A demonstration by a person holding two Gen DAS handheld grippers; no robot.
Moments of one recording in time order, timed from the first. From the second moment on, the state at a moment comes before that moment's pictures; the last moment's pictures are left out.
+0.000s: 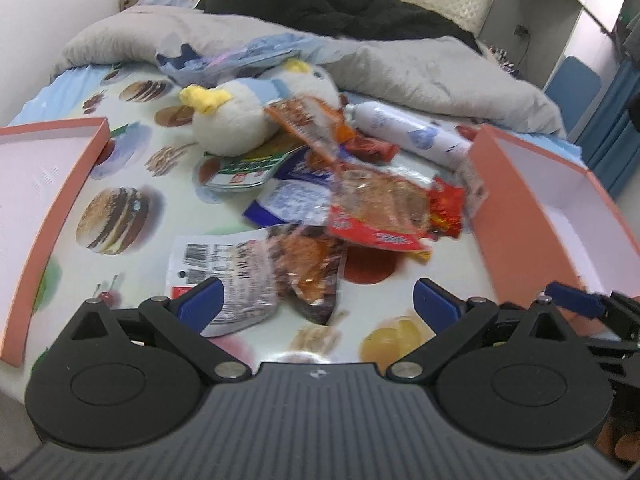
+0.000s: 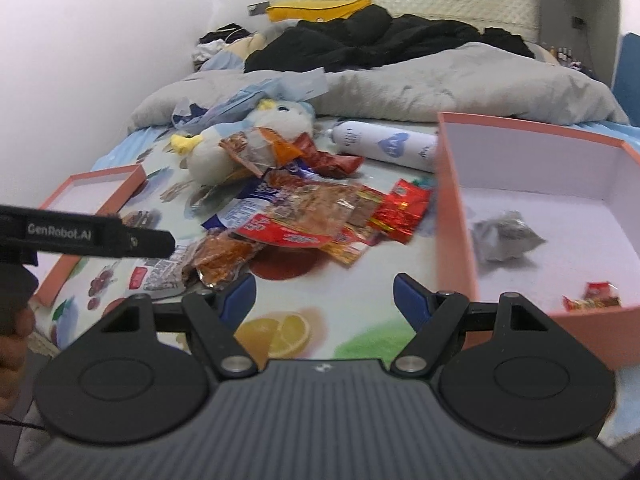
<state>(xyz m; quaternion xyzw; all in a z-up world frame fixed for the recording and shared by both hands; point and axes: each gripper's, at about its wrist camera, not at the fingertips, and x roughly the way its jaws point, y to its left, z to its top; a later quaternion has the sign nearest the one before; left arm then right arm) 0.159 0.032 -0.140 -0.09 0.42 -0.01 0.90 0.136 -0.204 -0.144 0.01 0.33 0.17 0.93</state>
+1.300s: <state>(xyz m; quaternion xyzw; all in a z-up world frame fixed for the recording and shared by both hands) 0.274 0.060 -0.231 -0.08 0.48 -0.08 0.87 0.258 -0.082 -0.225 -0.31 0.30 0.29 0.85</state>
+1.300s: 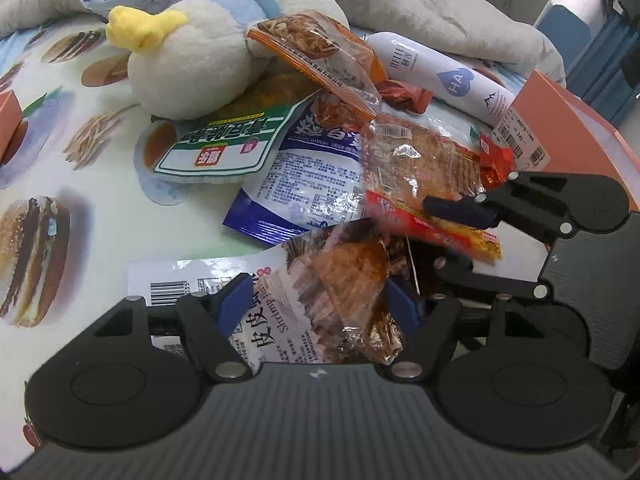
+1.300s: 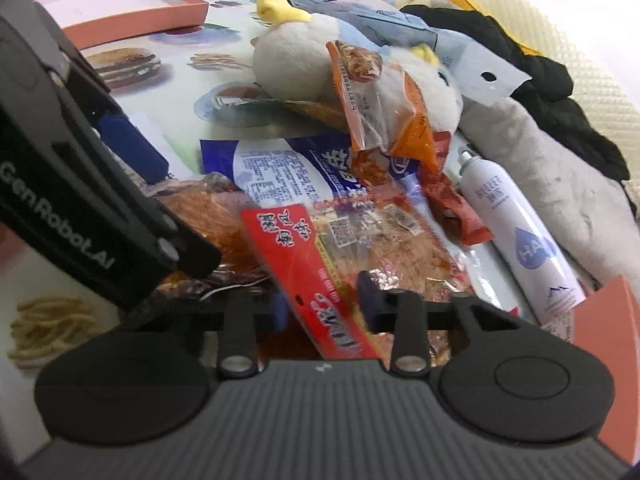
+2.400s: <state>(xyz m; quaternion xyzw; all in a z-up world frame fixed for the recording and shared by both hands) 0.248 0.021 -0.228 0.02 0.45 -0.08 0.89 0.212 -0.143 -0.185 -0.18 0.31 0.21 0.91</state>
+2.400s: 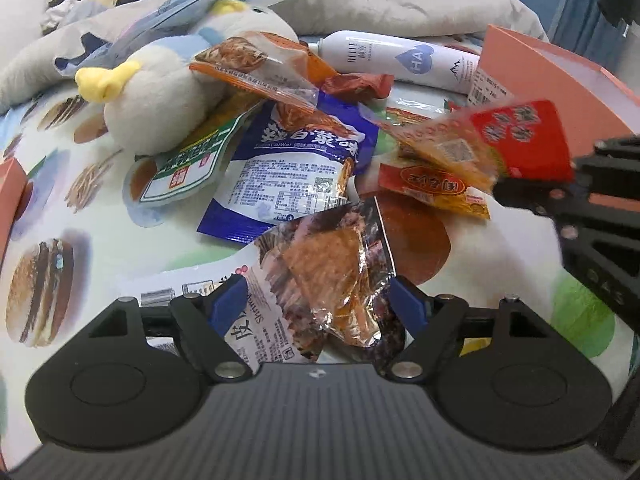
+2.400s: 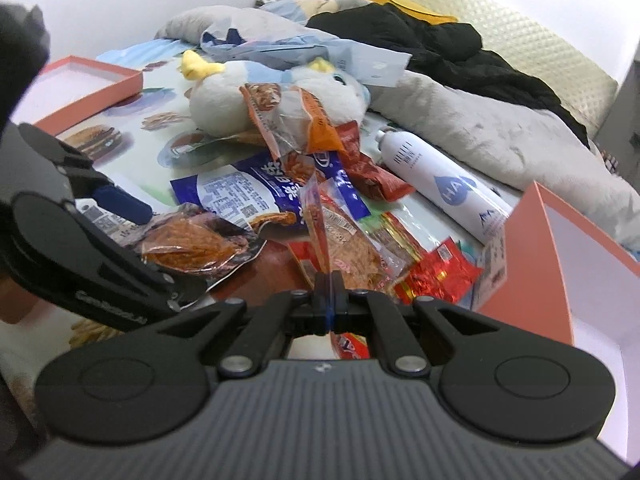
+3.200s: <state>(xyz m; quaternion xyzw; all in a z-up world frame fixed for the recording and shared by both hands) 0.208 0.016 -0.192 -0.07 0.44 -0.04 0.90 0.172 -0.186 -0.157 -0.07 0.32 0.18 0.93</state>
